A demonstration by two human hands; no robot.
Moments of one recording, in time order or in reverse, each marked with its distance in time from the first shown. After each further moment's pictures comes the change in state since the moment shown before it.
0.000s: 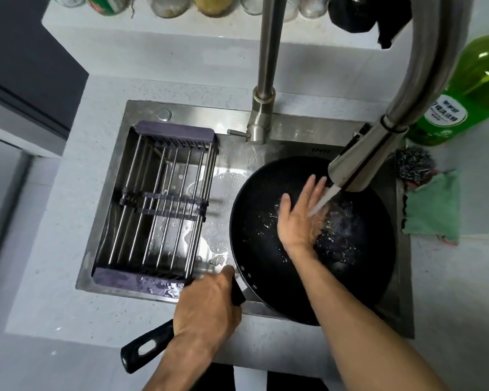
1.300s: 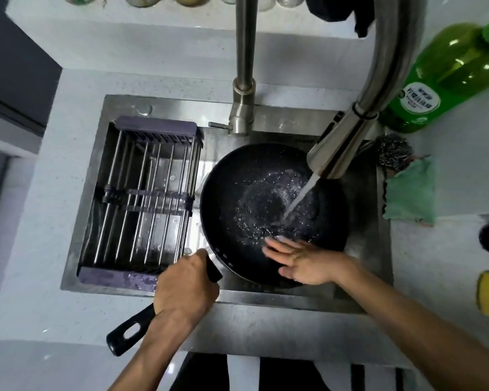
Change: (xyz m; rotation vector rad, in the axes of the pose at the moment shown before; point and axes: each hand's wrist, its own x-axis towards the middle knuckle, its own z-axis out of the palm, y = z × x) left_hand 0.021 -0.011 0.002 -0.061 0.021 -0.092; right_hand -0.034 0.053 -0.067 -0.581 -1.152 -0.507
